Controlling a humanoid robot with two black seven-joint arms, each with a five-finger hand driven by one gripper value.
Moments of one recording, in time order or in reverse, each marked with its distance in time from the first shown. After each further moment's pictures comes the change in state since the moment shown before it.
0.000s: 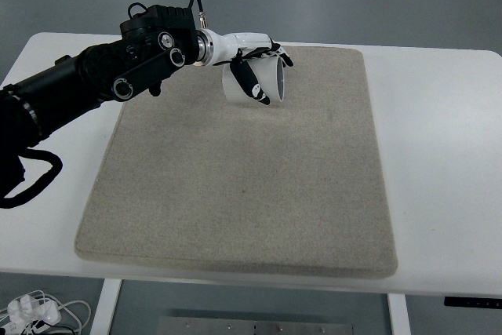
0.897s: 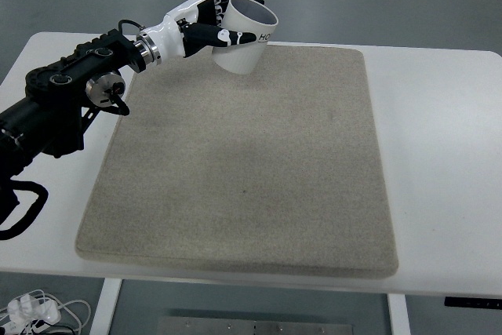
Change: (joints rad) left arm 0.190 0.039 -0.162 0.205 -0.607 -0.198 -0.412; right arm 0.000 0.000 0.000 0.000 -0.001 0.000 0.000
